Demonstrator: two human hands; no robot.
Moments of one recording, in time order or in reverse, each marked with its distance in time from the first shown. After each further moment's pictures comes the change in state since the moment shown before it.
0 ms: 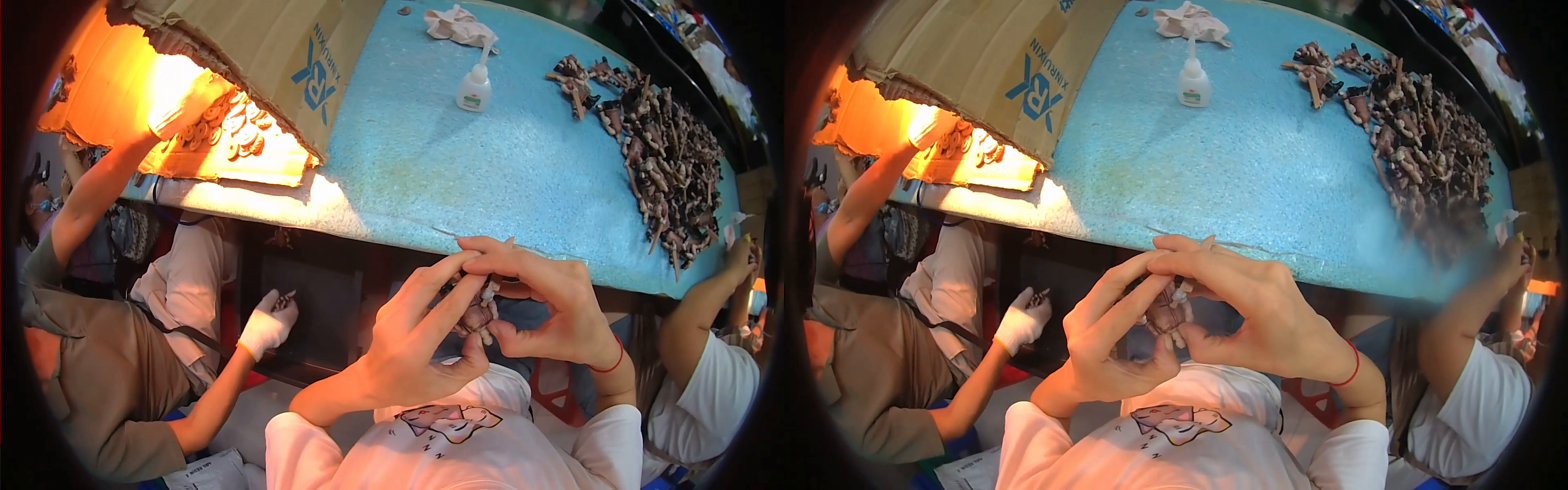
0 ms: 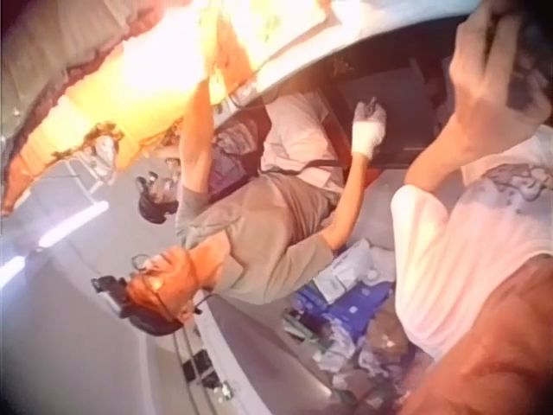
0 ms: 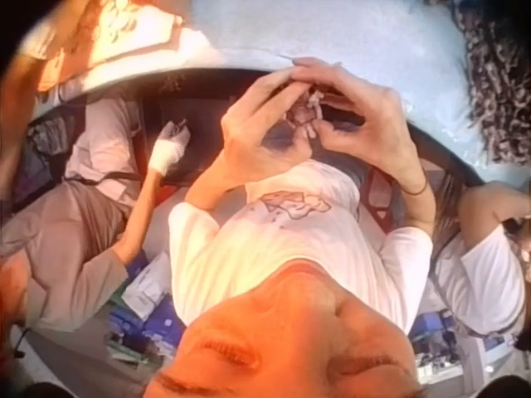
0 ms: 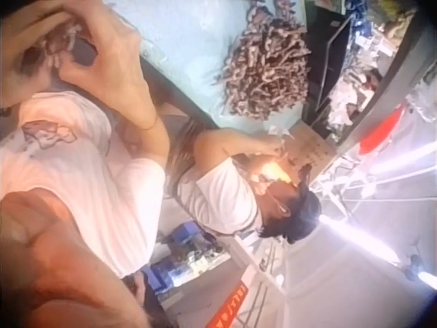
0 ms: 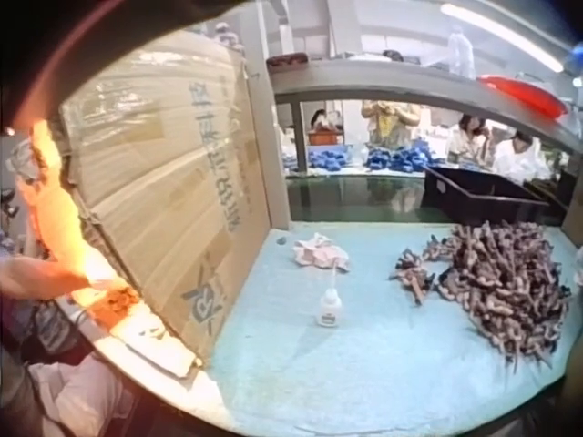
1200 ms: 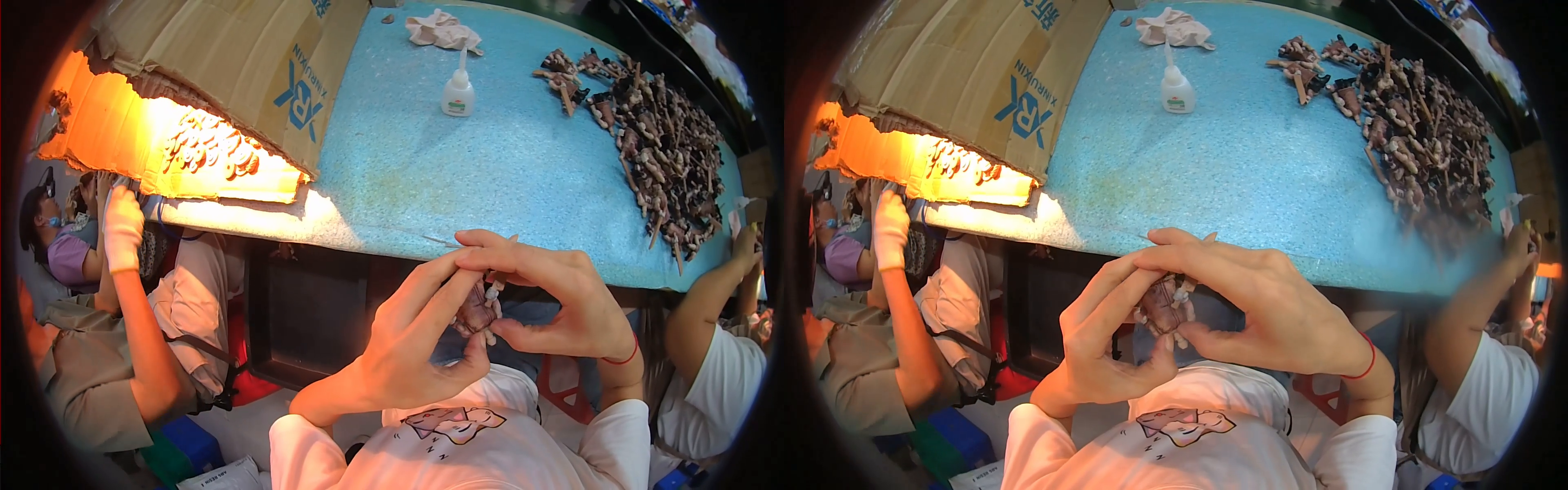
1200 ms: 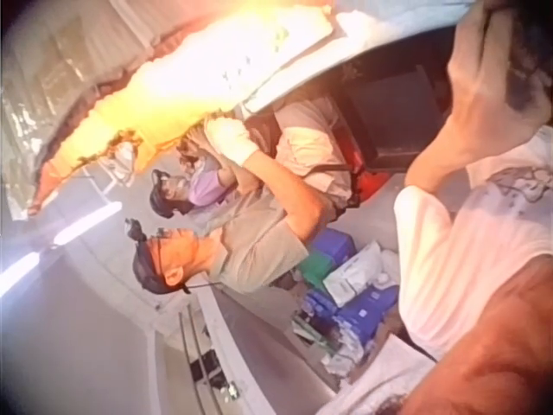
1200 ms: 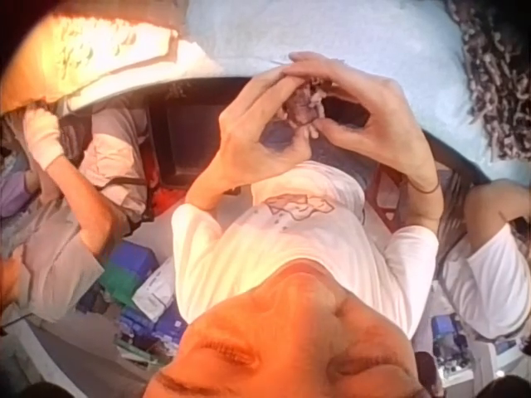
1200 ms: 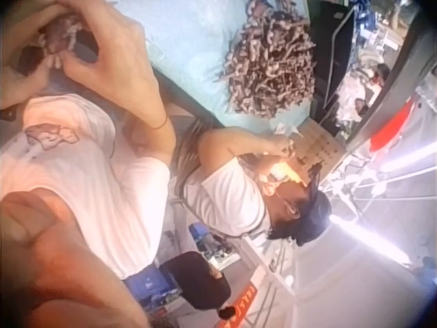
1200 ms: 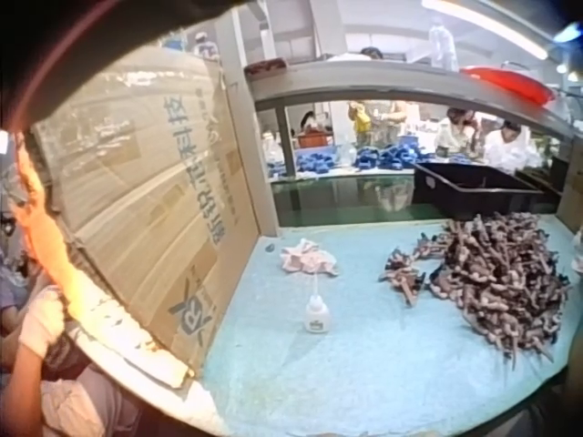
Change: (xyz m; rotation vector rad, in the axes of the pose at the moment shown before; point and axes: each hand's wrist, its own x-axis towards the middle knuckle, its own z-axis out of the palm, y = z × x) left_hand 0.015 0.008 -0.002 -0.063 -0.102 -0.034; right_hand 0.002 -0.004 -0.020 0.064 -0.053 0.012
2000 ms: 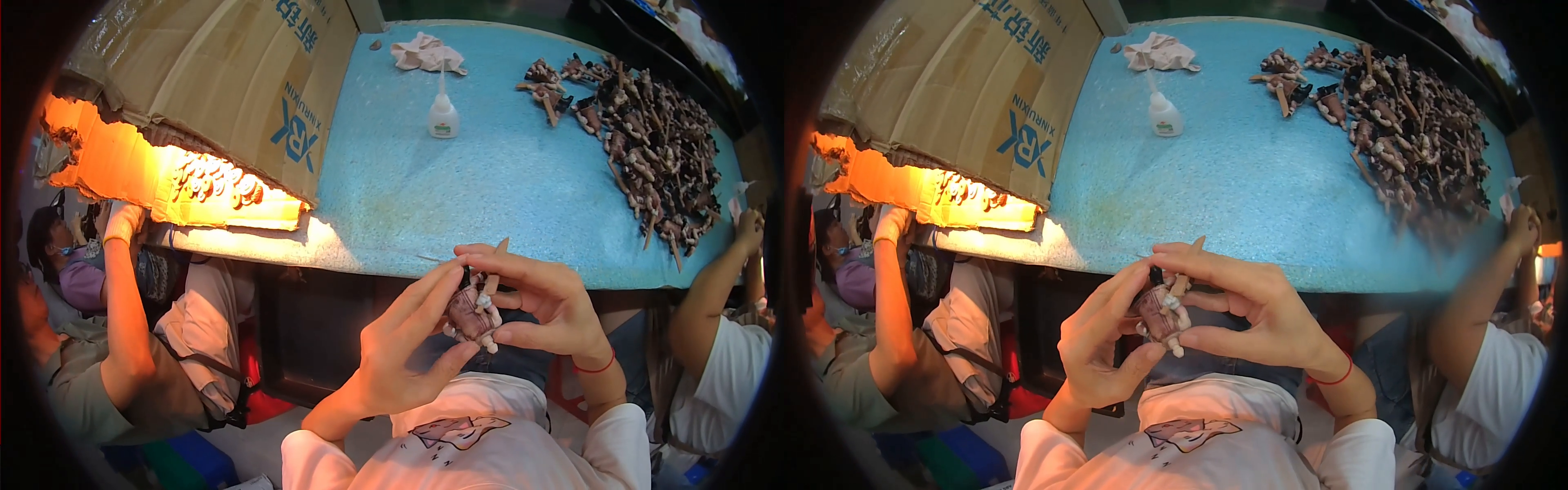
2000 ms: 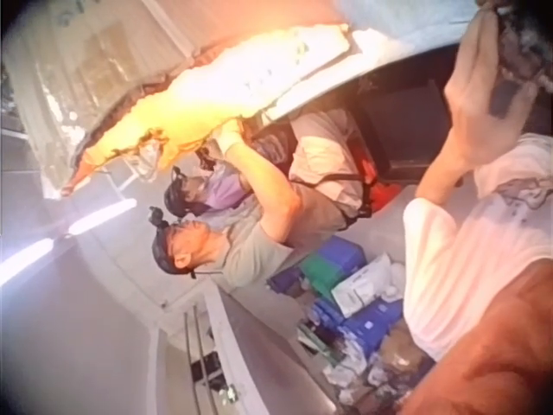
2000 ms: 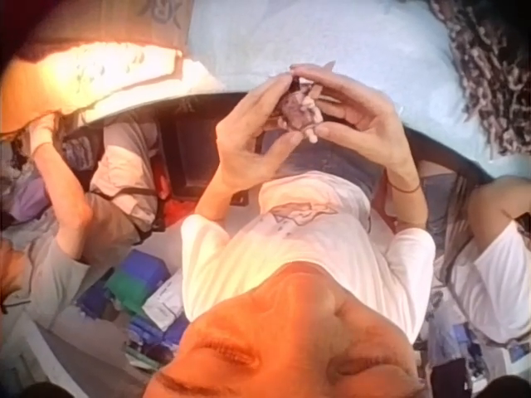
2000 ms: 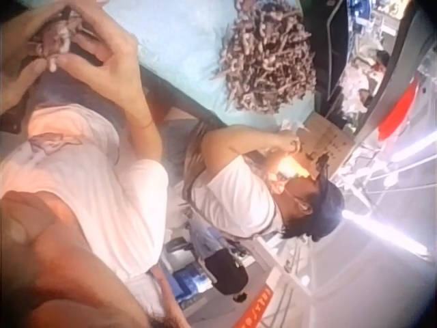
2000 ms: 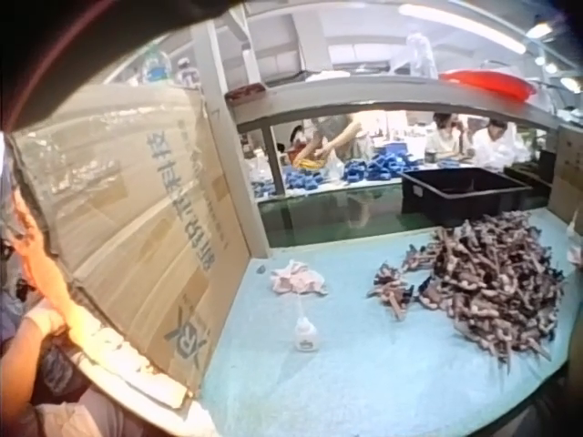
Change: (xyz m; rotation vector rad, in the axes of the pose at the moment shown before) left_hand -0.004 -0.001 0.000 -0.241 -0.022 -0.140; right_hand -0.017 0.024 0.007 0.650 0.056 0.016
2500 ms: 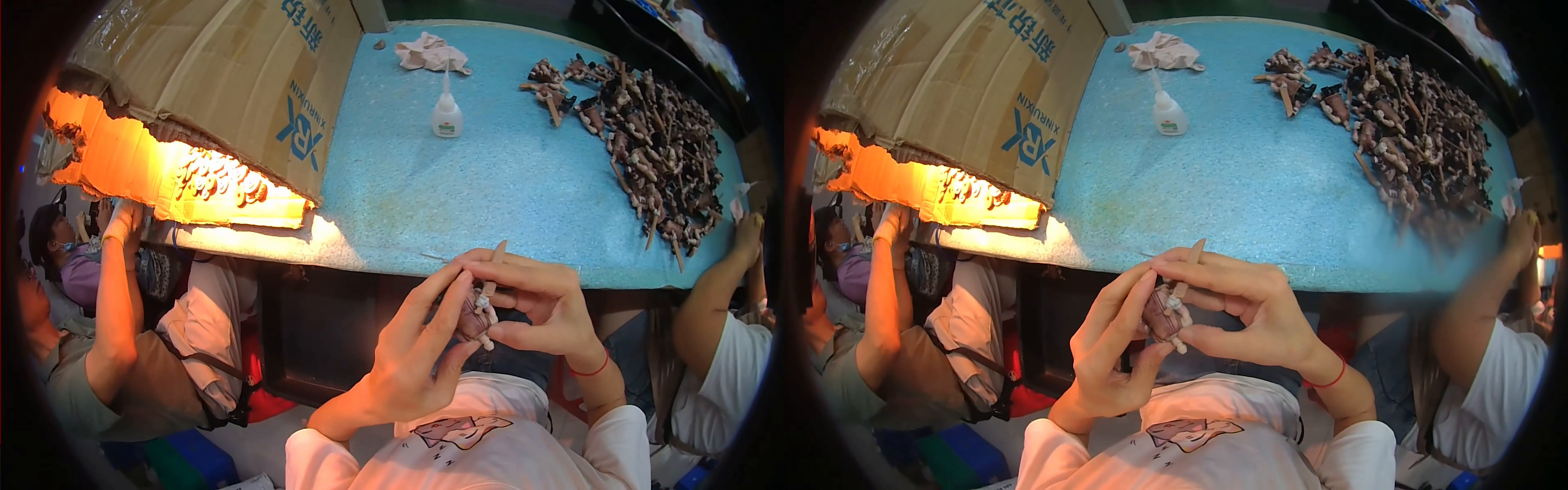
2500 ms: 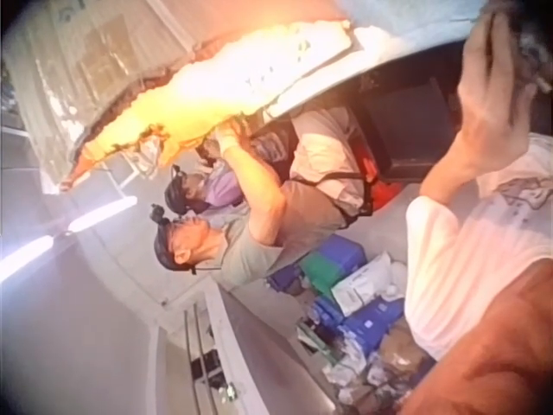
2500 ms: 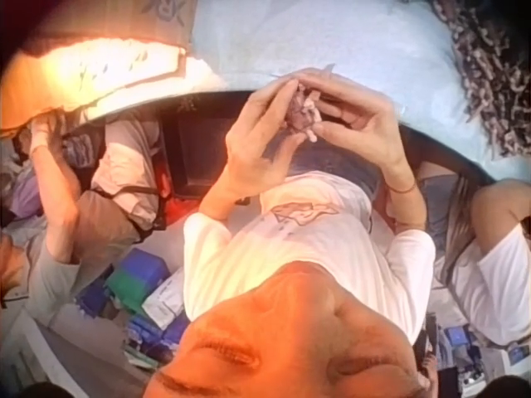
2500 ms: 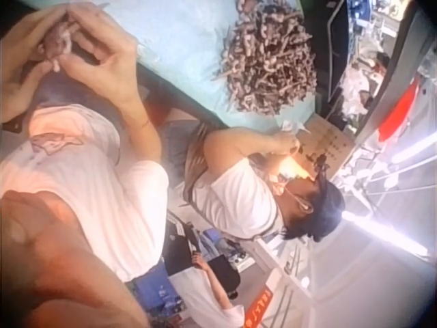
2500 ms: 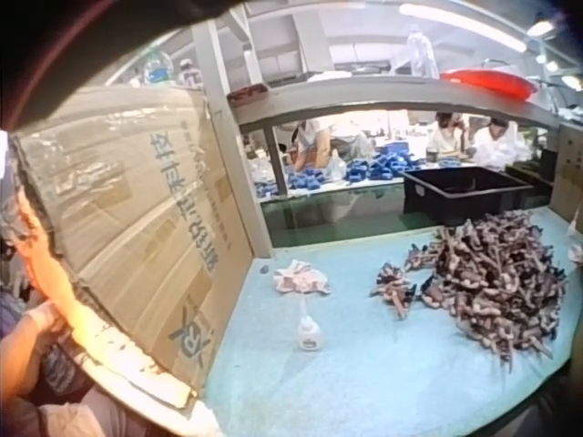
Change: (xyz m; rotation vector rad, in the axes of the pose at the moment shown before) left_hand -0.002 0.009 0.004 0.237 0.012 0.075; right_hand 0.002 0.012 0.005 -0.019 0.037 -0.073
